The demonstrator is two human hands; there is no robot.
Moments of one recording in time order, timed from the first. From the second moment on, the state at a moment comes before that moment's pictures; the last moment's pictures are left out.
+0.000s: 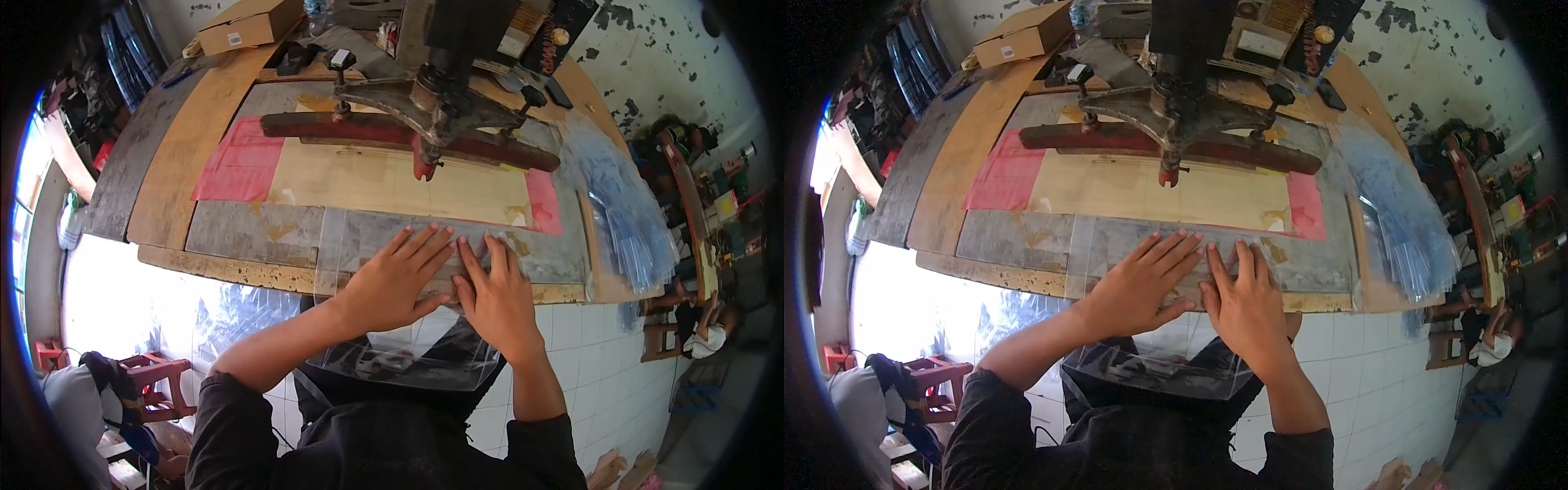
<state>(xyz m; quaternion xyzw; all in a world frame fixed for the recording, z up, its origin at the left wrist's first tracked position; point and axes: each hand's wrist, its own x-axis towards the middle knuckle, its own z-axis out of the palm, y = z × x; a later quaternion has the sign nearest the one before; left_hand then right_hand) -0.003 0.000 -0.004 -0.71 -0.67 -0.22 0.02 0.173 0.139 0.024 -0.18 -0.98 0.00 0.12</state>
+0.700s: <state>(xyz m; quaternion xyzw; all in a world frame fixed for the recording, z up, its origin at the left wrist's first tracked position) -0.026 -0.044 0.002 -0.61 -0.77 -0.18 0.01 0.193 0.137 0.001 -0.20 -0.97 0.03 0.14</state>
